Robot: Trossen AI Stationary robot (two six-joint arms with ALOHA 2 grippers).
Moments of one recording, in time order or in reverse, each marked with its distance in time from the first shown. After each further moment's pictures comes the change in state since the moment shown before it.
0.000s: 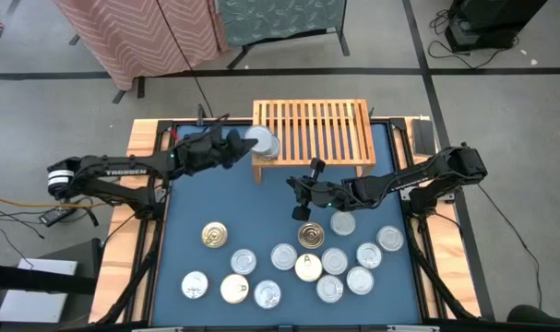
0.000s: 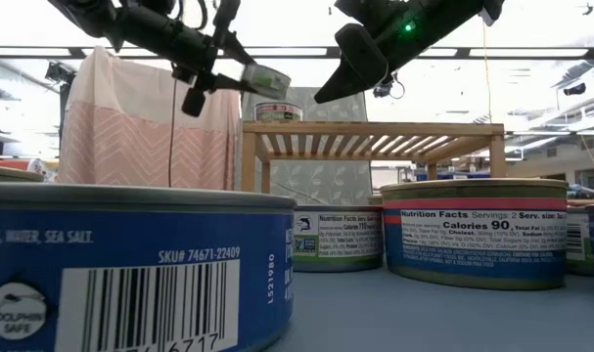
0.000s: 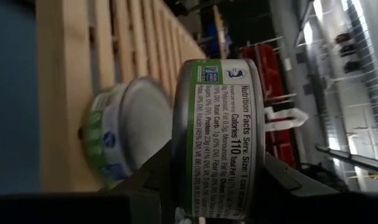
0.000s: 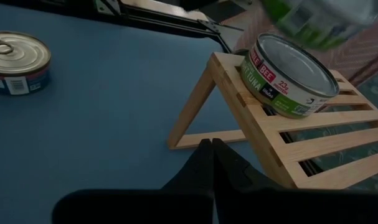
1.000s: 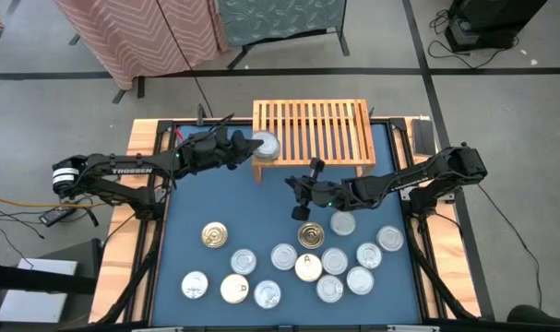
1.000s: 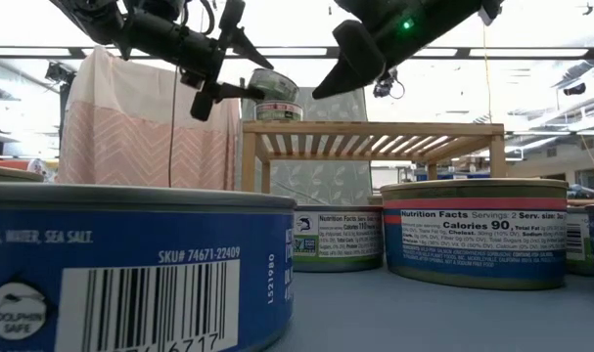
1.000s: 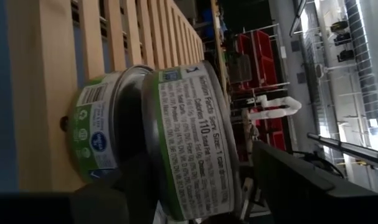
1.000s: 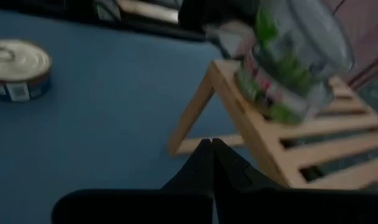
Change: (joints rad) left arm 0.016 0.046 -0.002 0.073 0.071 -0.003; right arm 0.000 -0.001 0.001 0.043 -0.001 -0.030
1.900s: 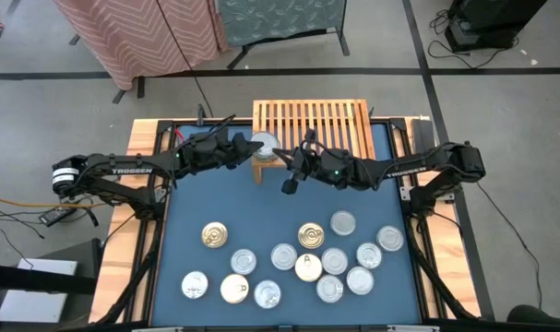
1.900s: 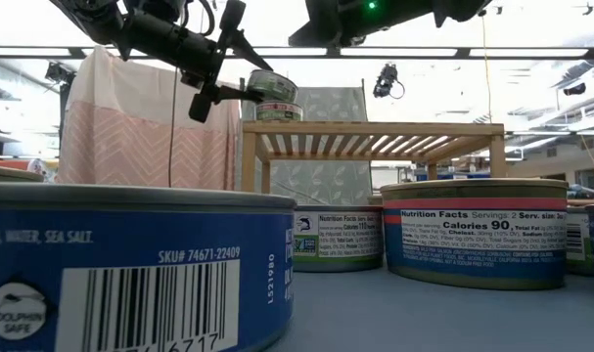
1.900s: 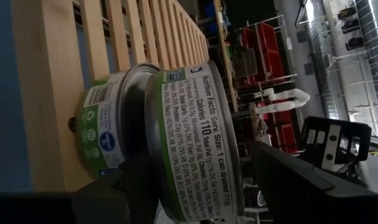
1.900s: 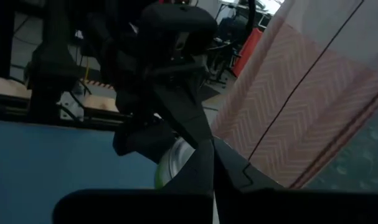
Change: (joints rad) left arm 0.001 0.000 0.000 -0.021 0.005 0.053; right arm -0.178 -0.001 0.067 0.356 -0.170 -0.284
